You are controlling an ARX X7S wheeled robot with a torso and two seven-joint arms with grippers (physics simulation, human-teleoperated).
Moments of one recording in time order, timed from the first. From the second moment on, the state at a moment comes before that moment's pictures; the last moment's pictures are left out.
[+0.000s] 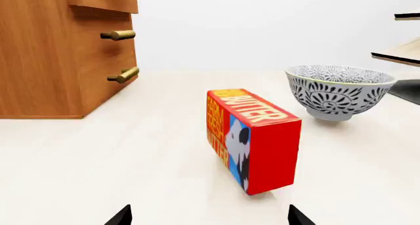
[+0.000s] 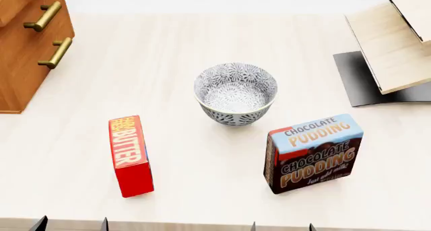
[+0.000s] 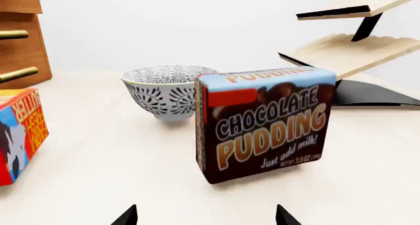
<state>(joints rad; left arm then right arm) 0.00 0.00 0.00 0.00 0.00 0.00 0.00 0.00 0.00 0.00 0.00 0.00 0.00 0.00</state>
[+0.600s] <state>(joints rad) -0.01 -0.06 0.08 -0.01 -0.01 -0.02 -0.11 0.00 0.06 -0.07 0.00 0.08 -0.03 0.05</state>
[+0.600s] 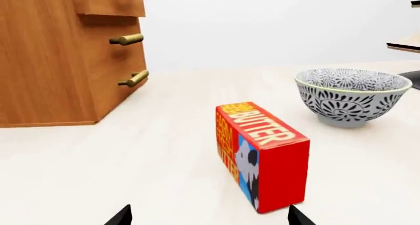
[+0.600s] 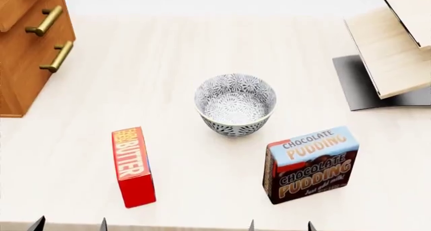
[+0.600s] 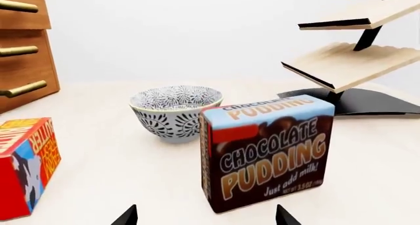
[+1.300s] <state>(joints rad) -0.02 -0.10 0.13 -0.02 -0.02 -0.03 -0.19 0.00 0.10 -0.11 -0.01 0.13 -0.04 0.10</state>
